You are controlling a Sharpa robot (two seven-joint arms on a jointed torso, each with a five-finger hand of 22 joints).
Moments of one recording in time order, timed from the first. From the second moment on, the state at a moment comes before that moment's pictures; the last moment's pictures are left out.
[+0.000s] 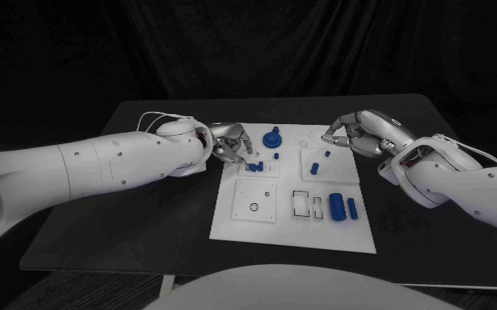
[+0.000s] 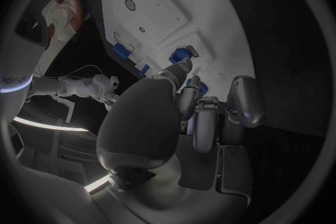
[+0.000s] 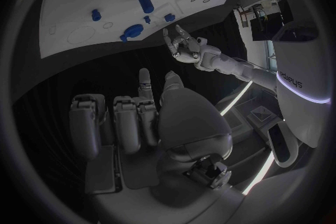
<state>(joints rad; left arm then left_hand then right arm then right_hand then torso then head) 1.19 -0.68 -0.21 1.34 -1.28 -0.12 -0.06 1.43 -0.12 0.33 0.06 0.13 0.82 0.08 0.12 0.41 1.34 0.00 1.27 1.30 1.47 -0.05 1.55 1.31 0.07 1.38 0.07 1.18 1.31 1.17 -0.96 -0.21 1.53 -1.26 -0.58 0.23 1.28 0.17 -0.26 0.28 0.41 0.83 0.11 0.50 0.19 1.47 0.05 1.57 1.31 1.46 -0.01 1.57 1.31 0.01 1.47 0.10 1.54 1.31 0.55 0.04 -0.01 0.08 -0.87</state>
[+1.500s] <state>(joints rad) 1.14 -0.65 -0.21 1.26 -1.35 -0.17 0.14 1.51 -0.13 0.21 0.15 0.20 0.89 0.11 0.10 0.28 1.47 0.02 1.47 1.31 1.47 -0.03 1.57 1.31 0.07 1.44 0.08 1.32 1.31 1.16 -0.96 -0.21 1.53 -1.26 -0.57 0.23 1.28 0.17 -0.26 0.28 0.41 0.84 0.11 0.50 0.19 1.46 0.05 1.57 1.31 1.46 -0.01 1.57 1.31 0.01 1.47 0.10 1.54 1.31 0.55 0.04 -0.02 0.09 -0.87</state>
